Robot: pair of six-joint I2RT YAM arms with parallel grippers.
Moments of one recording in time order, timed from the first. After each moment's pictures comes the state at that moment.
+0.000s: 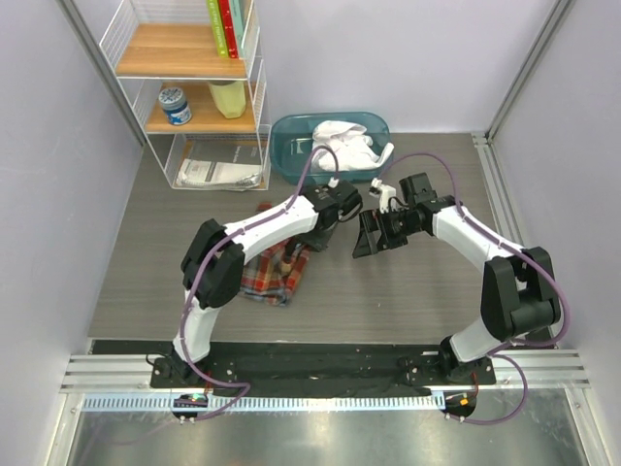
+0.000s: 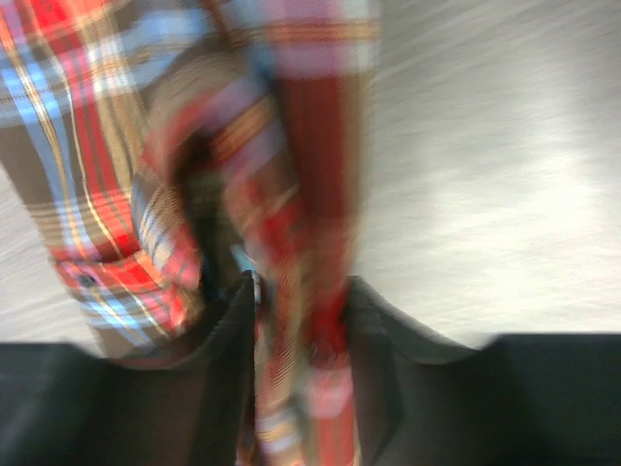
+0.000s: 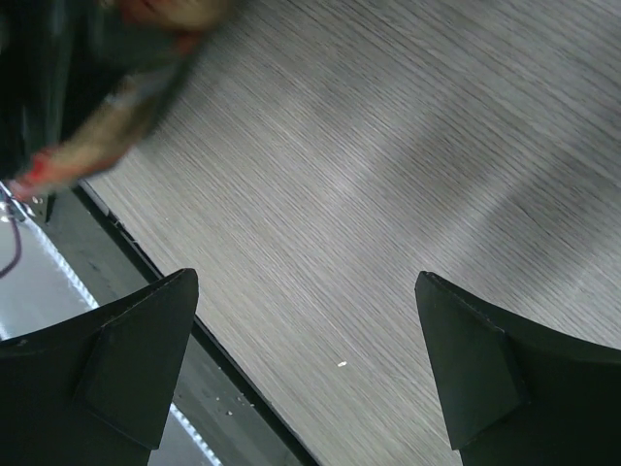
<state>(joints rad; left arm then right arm) -0.85 2.06 1.74 -1.03 -0.36 -0.29 0.27 1.54 1.03 -0.58 -0.63 -0.02</state>
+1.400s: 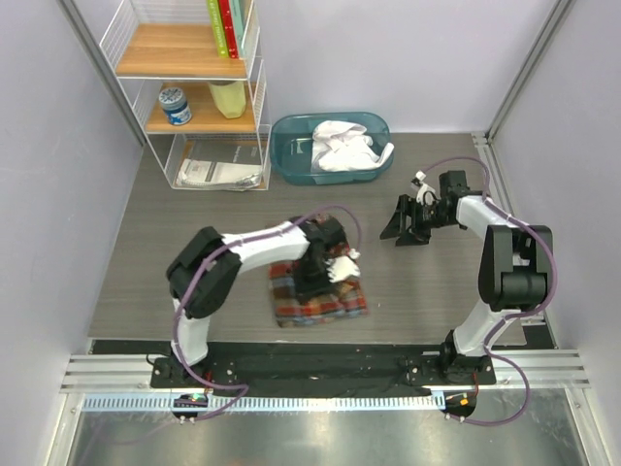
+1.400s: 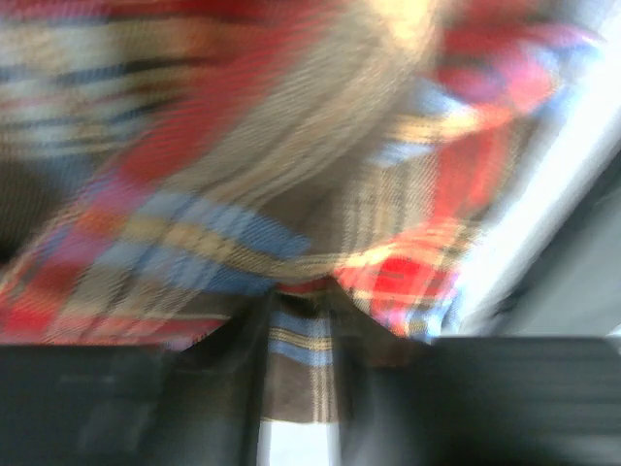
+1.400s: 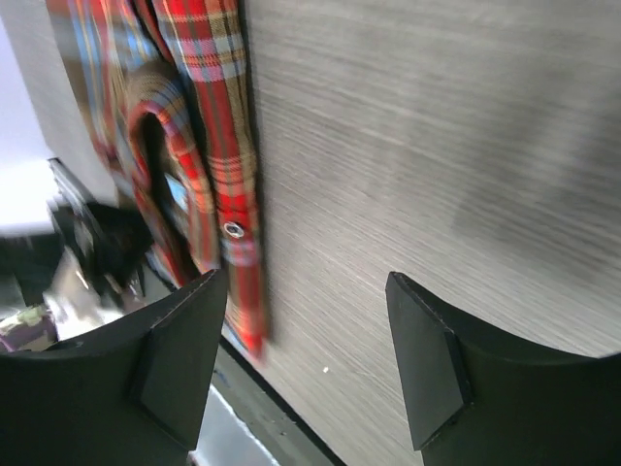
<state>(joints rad) -0.84 1.90 1.29 -0.93 0.22 0.60 -0.02 1.72 1.05 -0.55 -0.77 0.13</state>
